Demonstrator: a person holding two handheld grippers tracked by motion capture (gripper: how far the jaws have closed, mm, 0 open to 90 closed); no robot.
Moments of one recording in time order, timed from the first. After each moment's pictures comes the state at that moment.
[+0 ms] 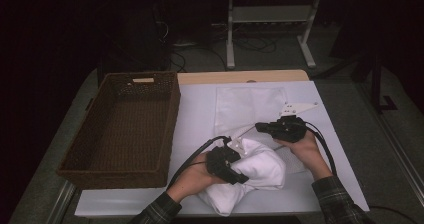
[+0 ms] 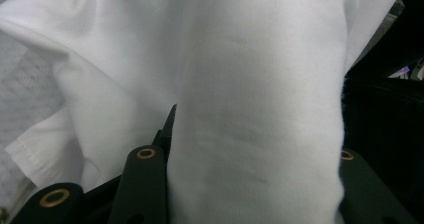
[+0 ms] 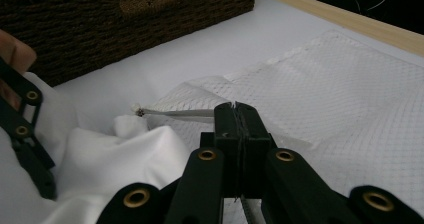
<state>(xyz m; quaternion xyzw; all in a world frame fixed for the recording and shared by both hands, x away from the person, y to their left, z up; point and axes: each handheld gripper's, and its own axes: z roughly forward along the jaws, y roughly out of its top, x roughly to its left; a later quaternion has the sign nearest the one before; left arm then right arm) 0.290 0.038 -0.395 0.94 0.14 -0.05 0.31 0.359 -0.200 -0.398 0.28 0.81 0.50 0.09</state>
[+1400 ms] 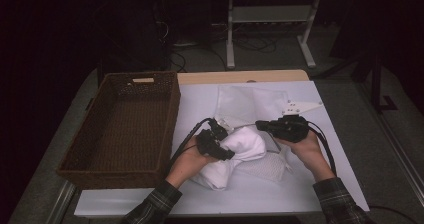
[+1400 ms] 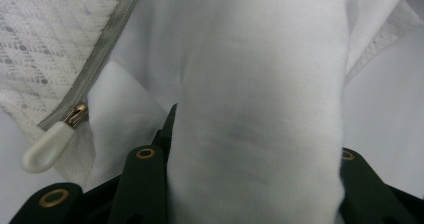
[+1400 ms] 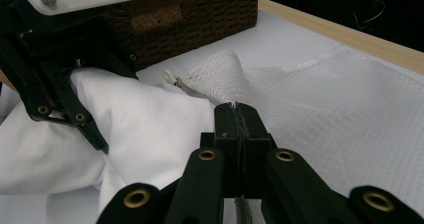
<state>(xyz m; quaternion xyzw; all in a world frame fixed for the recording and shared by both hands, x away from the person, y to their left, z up) 0.339 0.061 -0.395 0.92 0.27 0.02 0.28 0.349 -0.199 -0.383 0.27 0.80 0.52 0.10</state>
